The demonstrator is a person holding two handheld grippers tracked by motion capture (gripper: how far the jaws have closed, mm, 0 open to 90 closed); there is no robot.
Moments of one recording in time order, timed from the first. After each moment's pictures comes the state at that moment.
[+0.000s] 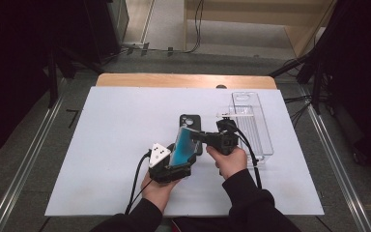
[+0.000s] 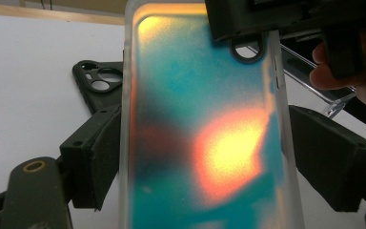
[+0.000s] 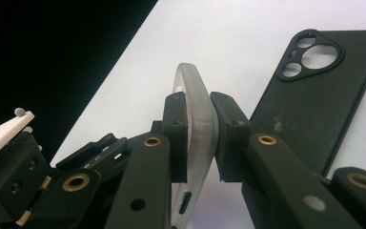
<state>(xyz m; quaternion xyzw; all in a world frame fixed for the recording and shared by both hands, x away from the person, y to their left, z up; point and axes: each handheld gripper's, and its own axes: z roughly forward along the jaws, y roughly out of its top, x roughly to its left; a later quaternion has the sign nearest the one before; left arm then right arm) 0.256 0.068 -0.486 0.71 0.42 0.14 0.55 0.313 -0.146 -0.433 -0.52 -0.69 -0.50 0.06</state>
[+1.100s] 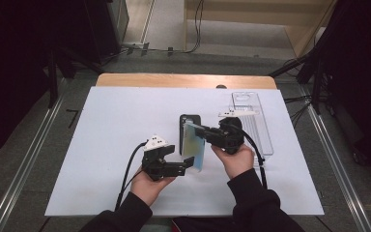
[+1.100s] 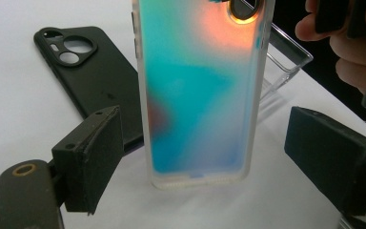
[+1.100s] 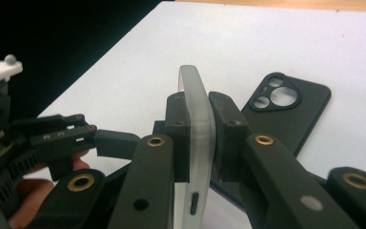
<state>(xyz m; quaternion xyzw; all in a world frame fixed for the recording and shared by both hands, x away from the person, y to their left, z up) 0.269 0.085 -0.446 0.77 0.40 0.03 0.49 0.301 -0.151 -0.408 -0.47 -0.73 -0.49 -0.05</state>
